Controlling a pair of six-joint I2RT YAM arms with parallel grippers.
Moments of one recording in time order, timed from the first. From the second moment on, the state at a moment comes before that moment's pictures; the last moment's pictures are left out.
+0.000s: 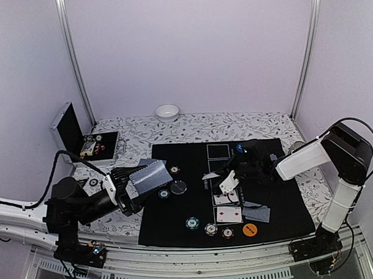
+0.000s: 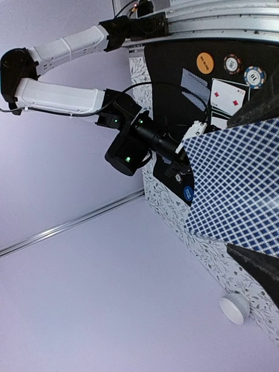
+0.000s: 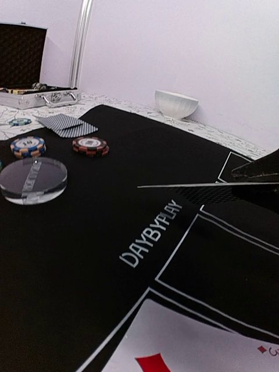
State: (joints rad) left arm -1.27 0.77 0.32 0.55 -0.26 0.37; right arm 0.70 1.77 0.76 0.45 -0.24 -1.66
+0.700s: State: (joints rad) left arm -1.27 0.76 0.32 0.53 -0.28 0.37; right arm 0.69 1.64 0.67 0.37 -0.15 -1.72
